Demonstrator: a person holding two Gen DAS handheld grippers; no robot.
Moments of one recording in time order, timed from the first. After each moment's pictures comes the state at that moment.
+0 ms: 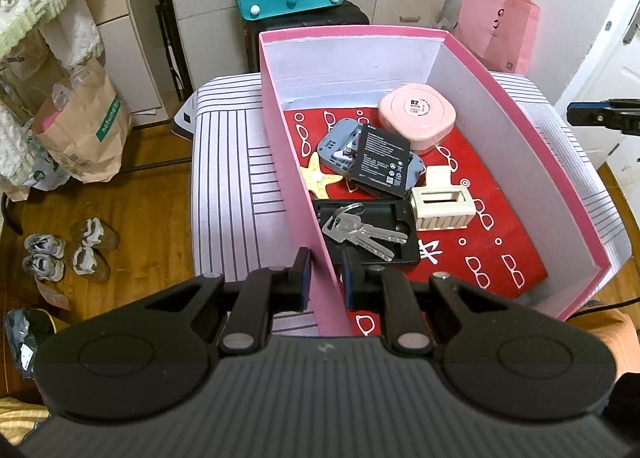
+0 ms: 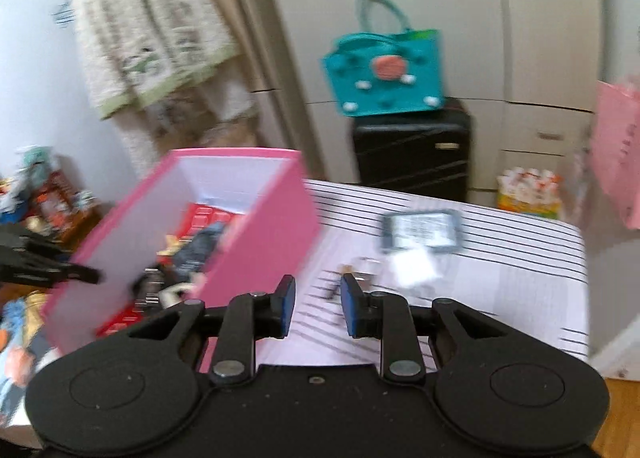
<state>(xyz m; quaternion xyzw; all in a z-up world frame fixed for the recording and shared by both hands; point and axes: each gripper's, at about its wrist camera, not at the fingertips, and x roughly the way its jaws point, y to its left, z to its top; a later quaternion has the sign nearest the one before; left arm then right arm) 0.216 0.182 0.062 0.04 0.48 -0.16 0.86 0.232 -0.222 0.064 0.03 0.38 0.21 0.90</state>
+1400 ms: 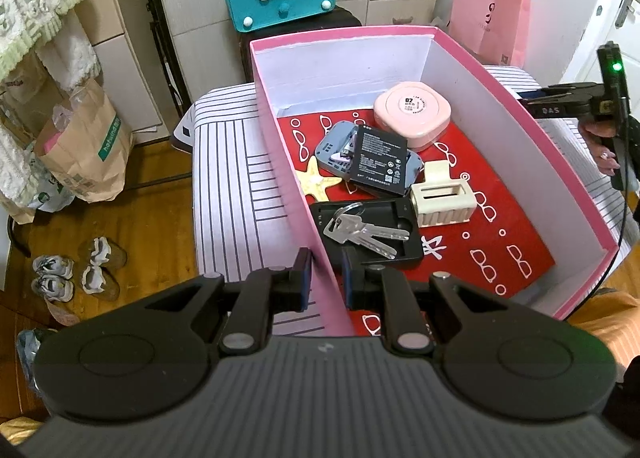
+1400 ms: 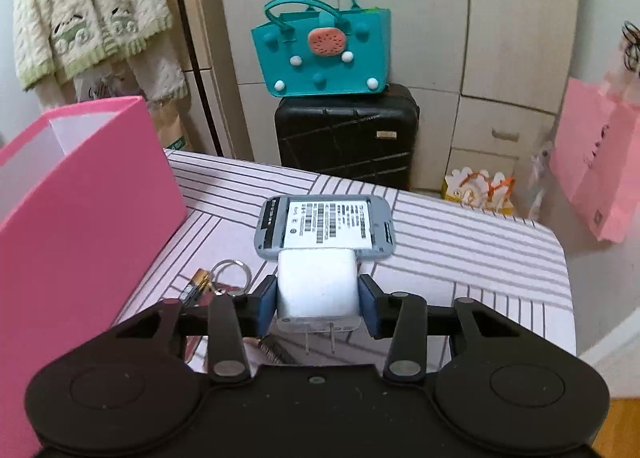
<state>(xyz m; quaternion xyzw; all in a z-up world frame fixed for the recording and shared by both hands) 0.210 0.176 0.060 0.07 0.46 -0.17 0.87 0.303 -0.235 -0.014 -0.02 0.38 0.15 0.91</state>
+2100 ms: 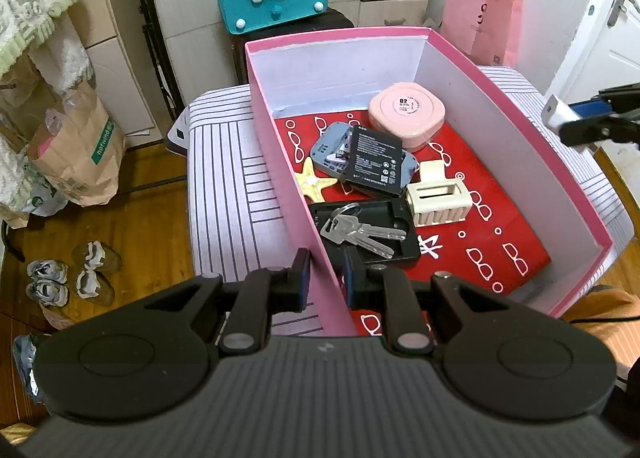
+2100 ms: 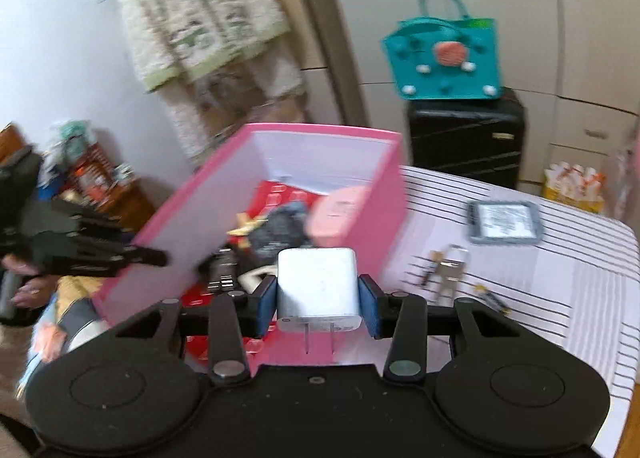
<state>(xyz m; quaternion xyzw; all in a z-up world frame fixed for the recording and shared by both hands) 0.212 0.183 0.060 0.06 0.46 -0.19 0.87 0.208 -0.149 0.085 0.02 0.41 0.29 0.86</state>
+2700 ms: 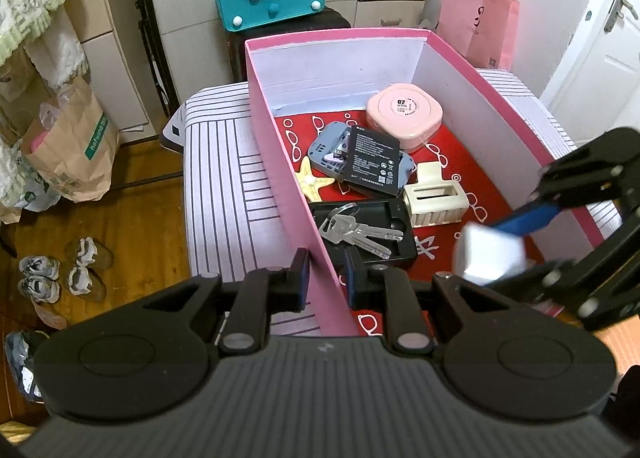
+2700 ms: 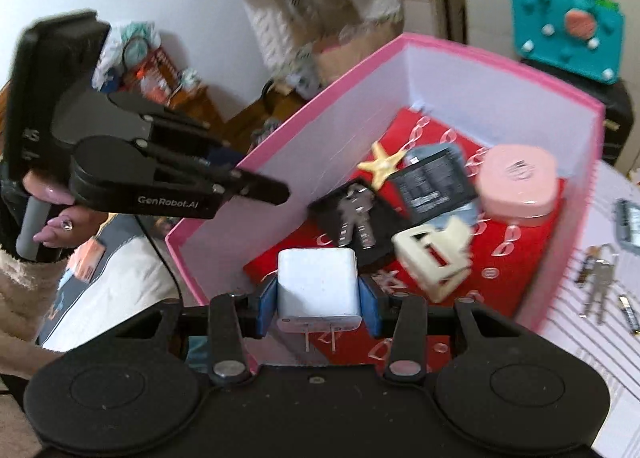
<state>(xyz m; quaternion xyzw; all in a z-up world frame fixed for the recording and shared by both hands) 0.213 0.186 0.059 0.05 0.46 -0.19 0.86 0.202 -0.022 0.051 -0.05 0.49 0.38 0.78</state>
